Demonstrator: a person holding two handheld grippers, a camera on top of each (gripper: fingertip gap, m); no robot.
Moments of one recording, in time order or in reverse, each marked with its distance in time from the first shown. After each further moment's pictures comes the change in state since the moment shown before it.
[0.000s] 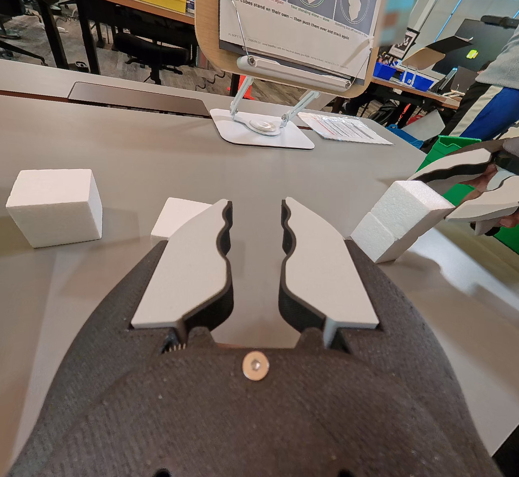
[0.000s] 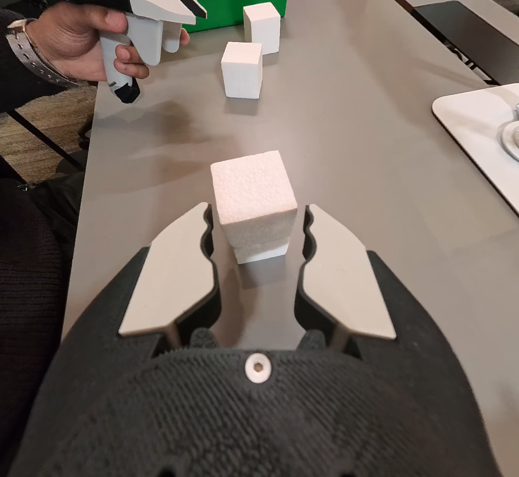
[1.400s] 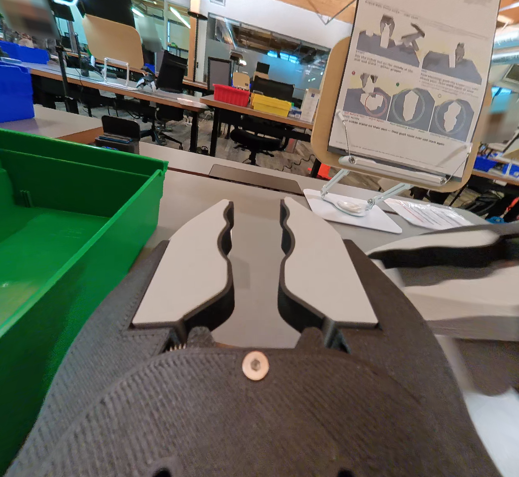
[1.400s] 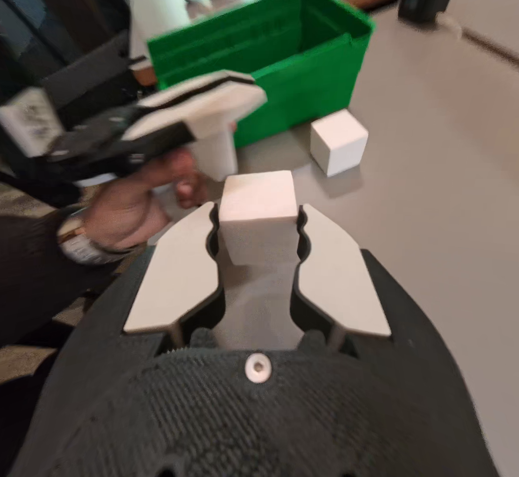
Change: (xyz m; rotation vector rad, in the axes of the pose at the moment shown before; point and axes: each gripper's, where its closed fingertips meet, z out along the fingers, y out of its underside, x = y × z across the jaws) left arm -0.085 -0.062 -0.044 0.305 -0.333 0.010; right arm -0.090 -0.143 0.186 0.057 -0.029 0.164
